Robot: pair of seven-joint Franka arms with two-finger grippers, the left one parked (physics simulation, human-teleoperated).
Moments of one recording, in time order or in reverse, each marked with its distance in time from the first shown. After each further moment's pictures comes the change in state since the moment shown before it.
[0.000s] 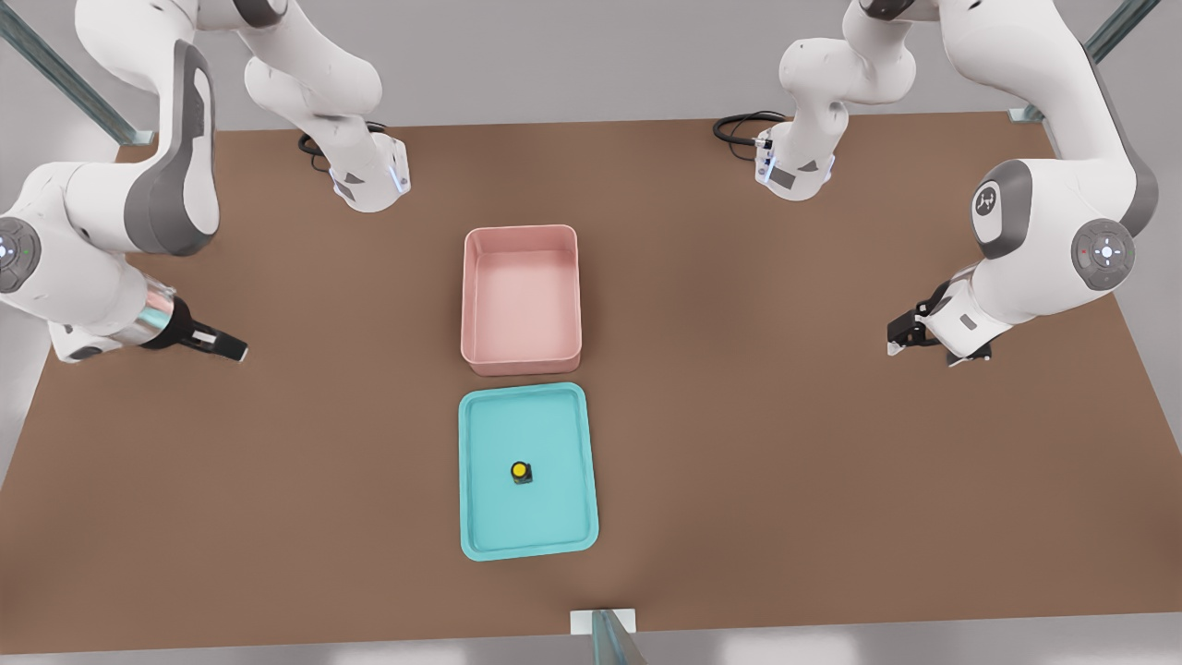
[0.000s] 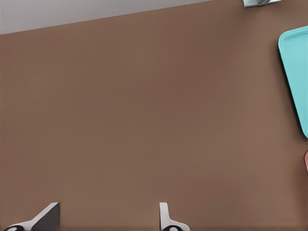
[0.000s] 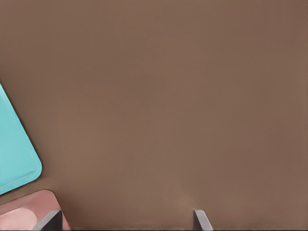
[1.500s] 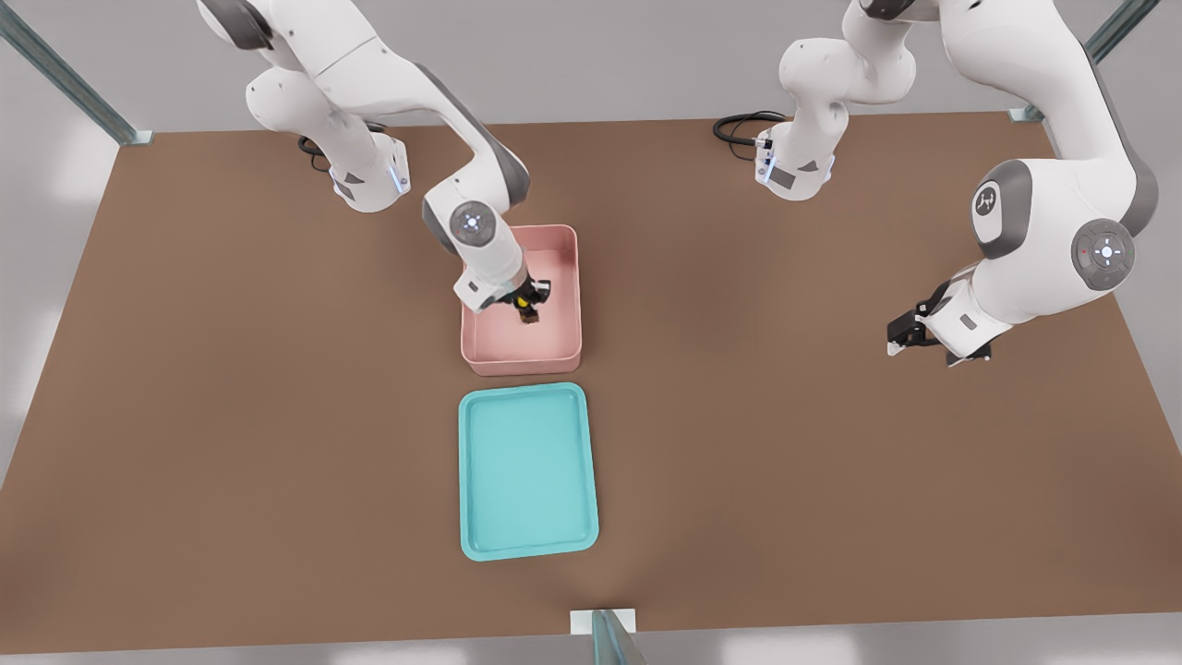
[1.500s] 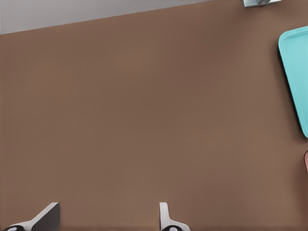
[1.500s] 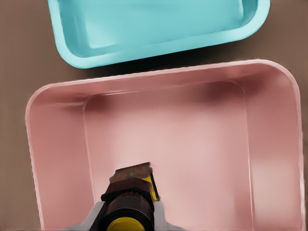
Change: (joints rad) arm 0.669 0.073 0.099 -0.566 0.191 0.795 0.411
